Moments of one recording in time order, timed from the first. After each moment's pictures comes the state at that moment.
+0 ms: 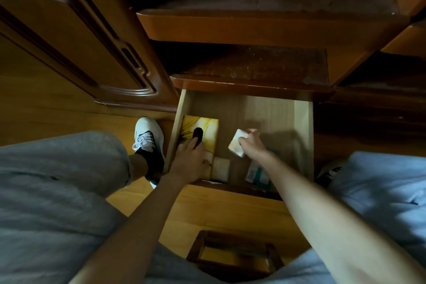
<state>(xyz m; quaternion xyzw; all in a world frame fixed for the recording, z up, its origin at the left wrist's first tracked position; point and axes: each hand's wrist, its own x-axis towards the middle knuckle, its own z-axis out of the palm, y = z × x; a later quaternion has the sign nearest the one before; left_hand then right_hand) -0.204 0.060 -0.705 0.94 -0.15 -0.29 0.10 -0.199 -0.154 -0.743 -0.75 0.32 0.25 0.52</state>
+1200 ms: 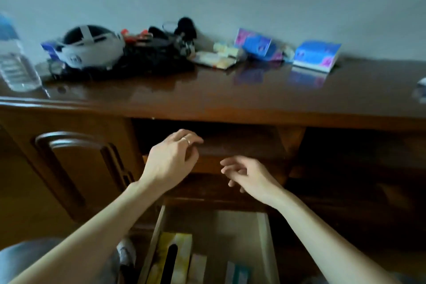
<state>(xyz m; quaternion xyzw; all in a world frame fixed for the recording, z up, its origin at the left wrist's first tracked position) -0.117 -0.002 -0.390 0.89 -0.31 0.25 0.22 -0.188 -0.226 -0.425 -0.85 0.02 0.00 0.52</state>
